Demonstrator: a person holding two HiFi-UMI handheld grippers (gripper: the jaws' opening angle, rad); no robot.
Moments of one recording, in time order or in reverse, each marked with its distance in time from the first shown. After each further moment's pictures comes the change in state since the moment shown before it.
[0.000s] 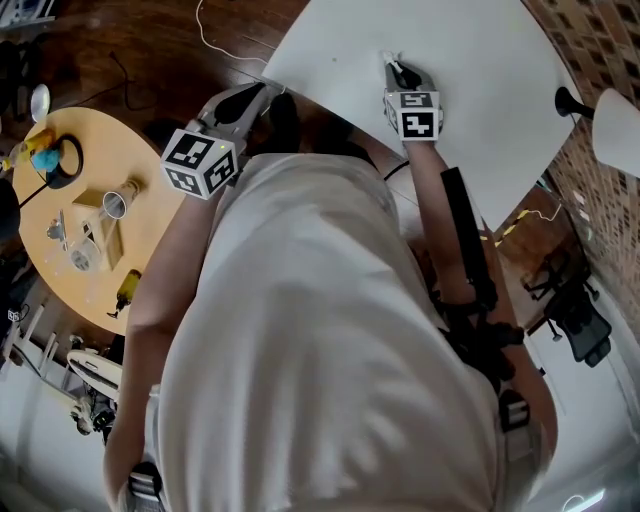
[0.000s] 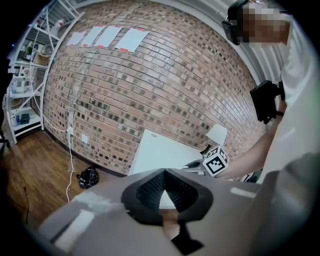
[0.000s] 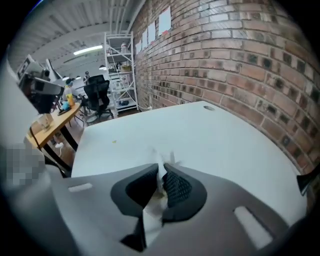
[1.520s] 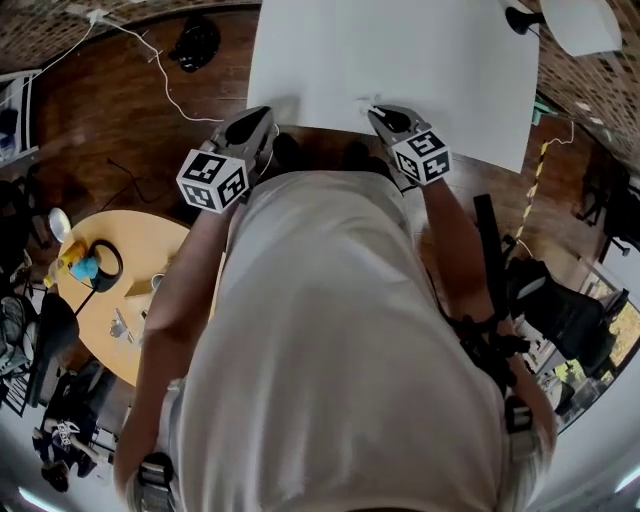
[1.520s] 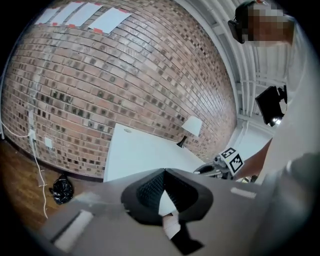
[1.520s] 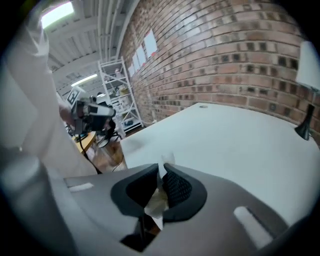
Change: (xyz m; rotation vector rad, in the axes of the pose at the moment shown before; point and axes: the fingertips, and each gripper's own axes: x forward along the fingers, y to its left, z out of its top) left arm 0.049 -0.019 0.002 0.145 0.114 -0.336; right arm -0.095 0.065 -0.054 0.240 -0.148 0.121
